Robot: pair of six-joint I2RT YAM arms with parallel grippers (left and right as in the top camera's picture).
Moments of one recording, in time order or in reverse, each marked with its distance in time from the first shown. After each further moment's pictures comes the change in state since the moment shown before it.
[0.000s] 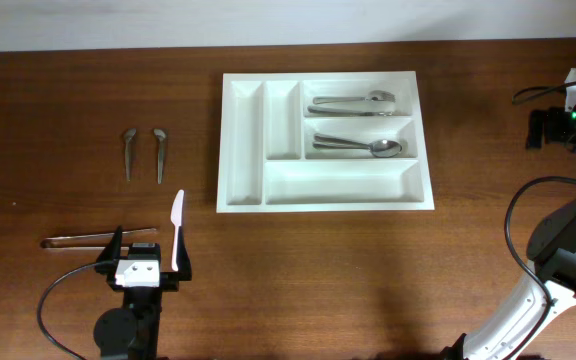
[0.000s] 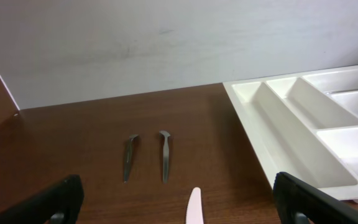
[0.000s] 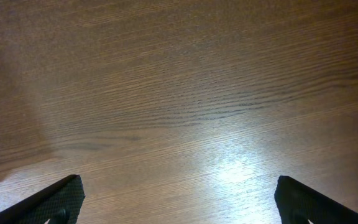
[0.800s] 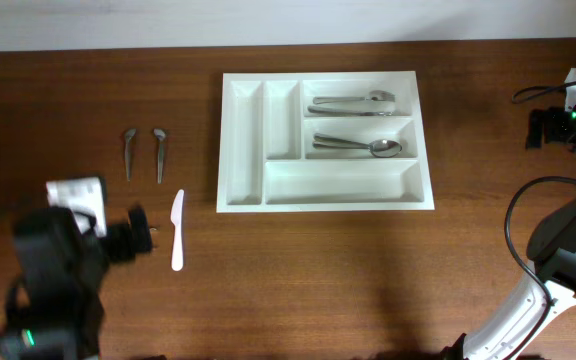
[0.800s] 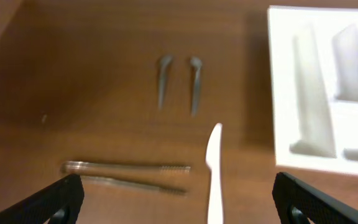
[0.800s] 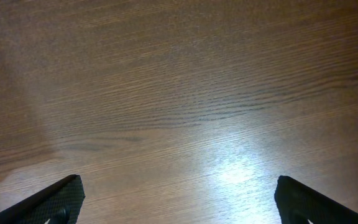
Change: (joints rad) left arm 0.106 0.841 1.028 -0.815 -0.047 -0.068; right arm 0.000 0.001 0.000 0.002 -0.003 0.001
